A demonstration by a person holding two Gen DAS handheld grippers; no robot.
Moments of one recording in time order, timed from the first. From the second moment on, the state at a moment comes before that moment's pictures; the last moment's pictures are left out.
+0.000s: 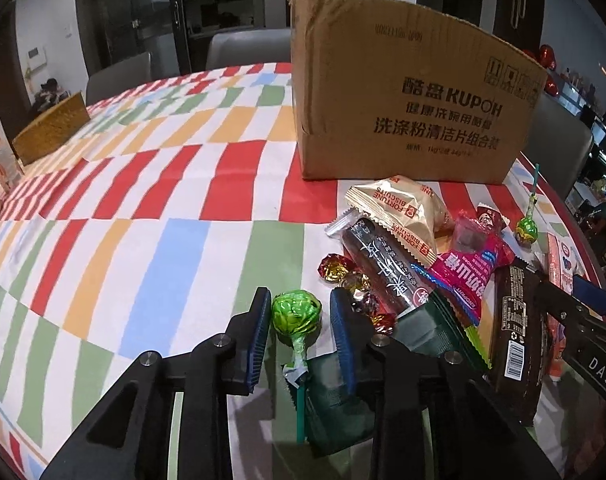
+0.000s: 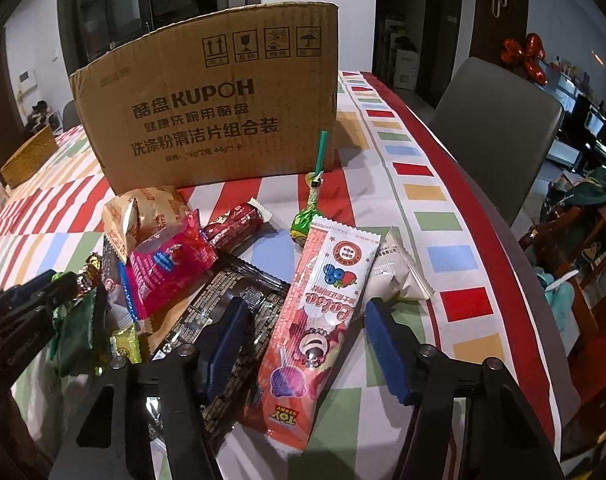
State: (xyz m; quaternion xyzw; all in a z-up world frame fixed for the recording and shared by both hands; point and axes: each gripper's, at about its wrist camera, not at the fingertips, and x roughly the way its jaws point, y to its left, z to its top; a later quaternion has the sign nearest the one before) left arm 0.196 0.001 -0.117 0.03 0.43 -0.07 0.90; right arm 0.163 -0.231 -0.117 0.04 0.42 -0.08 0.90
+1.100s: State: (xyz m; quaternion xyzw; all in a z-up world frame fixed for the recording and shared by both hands) left arm 0.159 -0.002 -0.035 -0.02 0.39 -0.11 0.91; right arm 0.144 -0.203 -0.050 0.00 0.36 0.04 0.93
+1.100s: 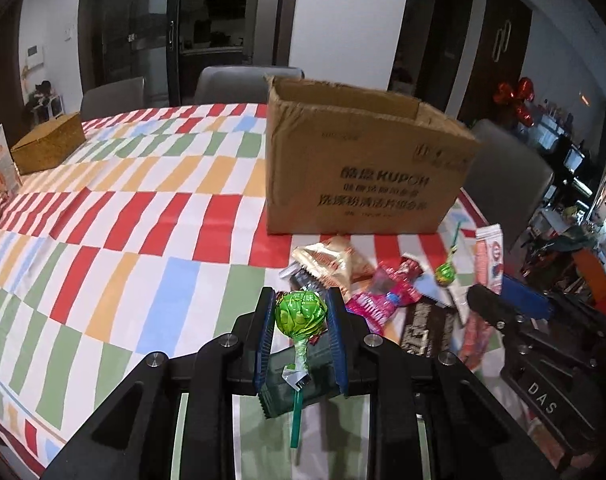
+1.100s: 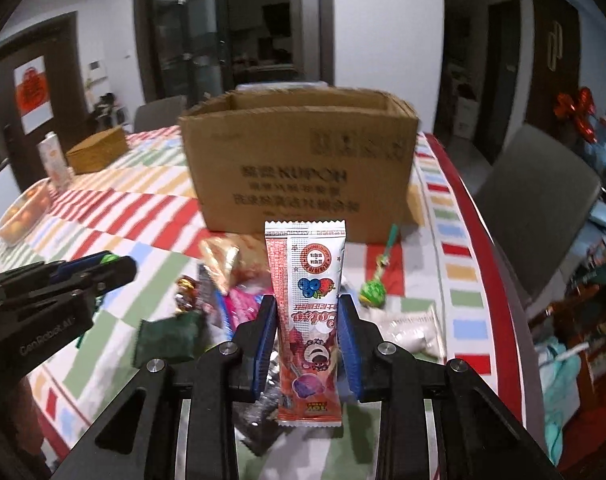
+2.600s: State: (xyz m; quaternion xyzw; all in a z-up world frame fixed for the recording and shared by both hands) left arm 0.350 -0.050 0.096 0.00 0.37 -0.17 0.91; right arm 0.324 -0.235 0.091 0.02 0.31 0.09 0.95
